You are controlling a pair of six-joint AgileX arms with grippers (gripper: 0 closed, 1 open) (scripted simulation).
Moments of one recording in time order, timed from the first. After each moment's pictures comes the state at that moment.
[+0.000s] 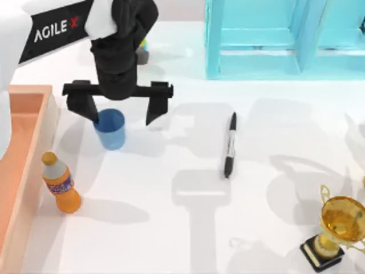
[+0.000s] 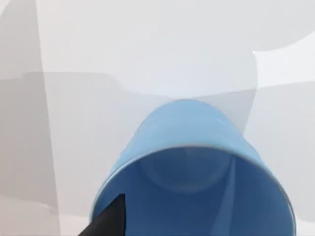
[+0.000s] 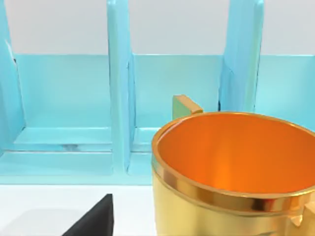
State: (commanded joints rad) left arm -0.42 2.25 1.84 -1.12 -0.07 -0.39; right arm 0.00 0.00 0.00 0.00 0.00 0.00
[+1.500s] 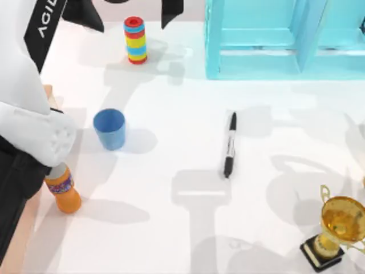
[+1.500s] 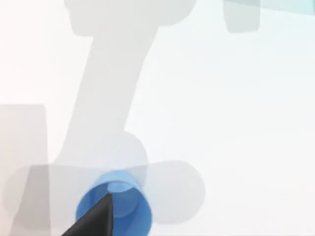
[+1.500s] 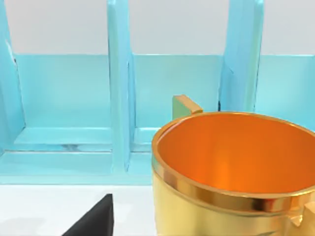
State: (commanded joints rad) left arm -0.43 2.50 2.90 -1.94 -0.06 -0.39; right arm 0.00 0.00 0.00 0.00 0.00 0.00
